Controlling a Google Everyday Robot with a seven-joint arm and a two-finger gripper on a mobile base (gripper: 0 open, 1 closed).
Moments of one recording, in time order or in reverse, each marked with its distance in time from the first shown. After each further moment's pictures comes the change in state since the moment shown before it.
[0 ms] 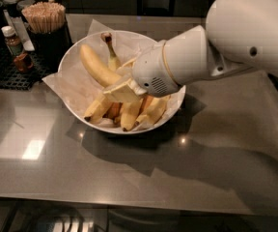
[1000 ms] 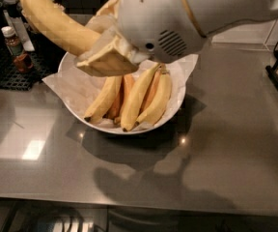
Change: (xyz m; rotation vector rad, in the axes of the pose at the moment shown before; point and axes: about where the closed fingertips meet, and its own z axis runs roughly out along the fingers) arm -0.110 0.074 -0.083 0.005 -0.013 -0.308
